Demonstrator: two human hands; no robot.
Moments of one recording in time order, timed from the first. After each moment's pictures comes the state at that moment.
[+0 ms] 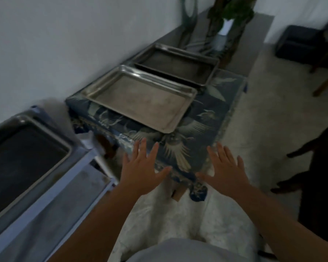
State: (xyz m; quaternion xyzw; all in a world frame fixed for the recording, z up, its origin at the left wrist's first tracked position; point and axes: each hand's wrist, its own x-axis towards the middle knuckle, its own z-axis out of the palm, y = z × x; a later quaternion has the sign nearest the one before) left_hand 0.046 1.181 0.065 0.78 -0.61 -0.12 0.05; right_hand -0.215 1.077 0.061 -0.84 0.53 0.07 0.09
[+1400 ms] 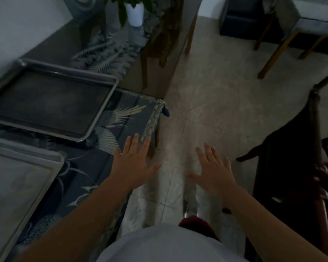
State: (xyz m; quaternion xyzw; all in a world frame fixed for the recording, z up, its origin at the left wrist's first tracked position) left_hand -0.242 0.570 0.033 0.70 -0.70 -0.14 -0.04; right_hand -0.518 0.546 0.018 -0.76 0.62 0.08 0.18
